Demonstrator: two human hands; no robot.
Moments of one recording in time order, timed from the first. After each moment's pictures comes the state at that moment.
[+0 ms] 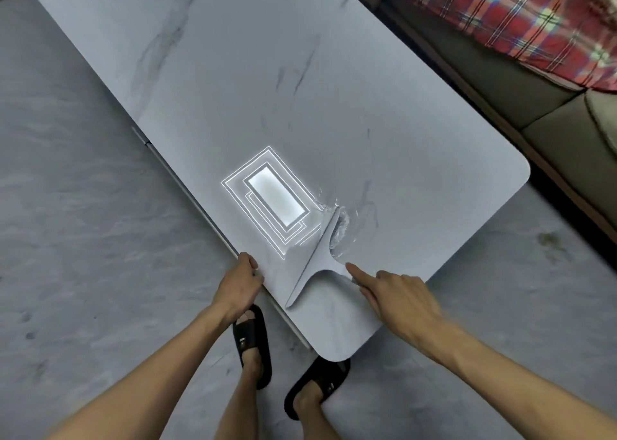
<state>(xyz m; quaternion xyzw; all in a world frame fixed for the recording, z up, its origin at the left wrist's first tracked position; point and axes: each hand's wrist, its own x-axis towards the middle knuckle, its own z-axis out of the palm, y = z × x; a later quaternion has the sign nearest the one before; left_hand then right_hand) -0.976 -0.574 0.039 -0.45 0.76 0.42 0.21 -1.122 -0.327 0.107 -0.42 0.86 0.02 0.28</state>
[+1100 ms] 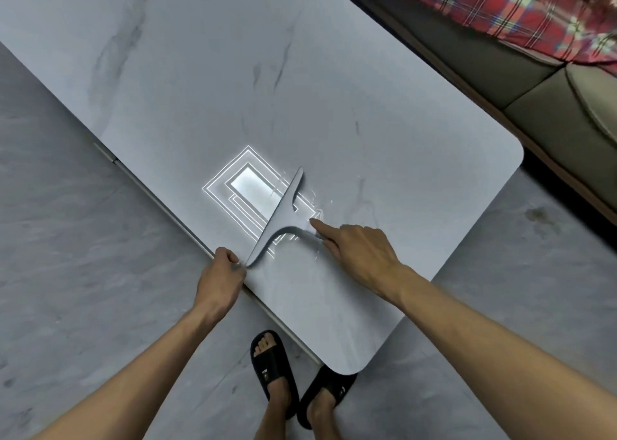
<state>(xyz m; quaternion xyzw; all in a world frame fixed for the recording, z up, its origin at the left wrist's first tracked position) -0.998 -0.625 0.018 -0.46 0.76 0.41 0.17 -1.162 -0.425 0.074 -0.39 0.88 -0.03 0.27</state>
